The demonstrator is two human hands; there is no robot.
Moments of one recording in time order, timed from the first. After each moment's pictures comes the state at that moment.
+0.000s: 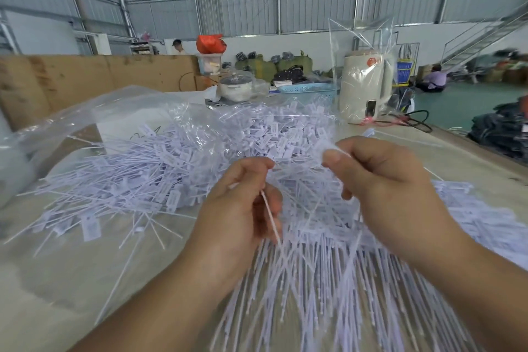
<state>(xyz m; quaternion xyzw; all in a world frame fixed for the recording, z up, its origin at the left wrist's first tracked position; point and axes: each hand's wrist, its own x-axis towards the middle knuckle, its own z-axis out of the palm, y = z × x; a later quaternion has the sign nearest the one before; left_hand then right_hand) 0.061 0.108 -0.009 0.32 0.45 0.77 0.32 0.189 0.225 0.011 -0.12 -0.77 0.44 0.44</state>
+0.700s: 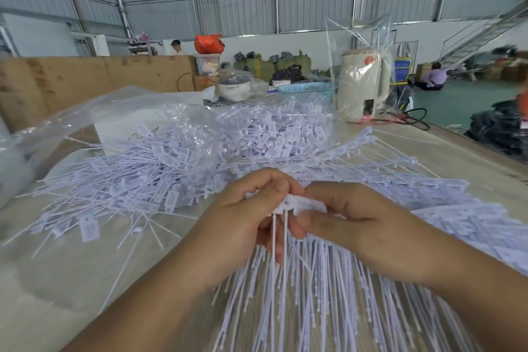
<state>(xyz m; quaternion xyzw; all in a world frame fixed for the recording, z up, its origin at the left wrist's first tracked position) 0.056 0.099 -0.005 0.50 0.52 0.62 0.32 0.194 0.229 -0.005 0.01 -0.85 0.49 0.20</state>
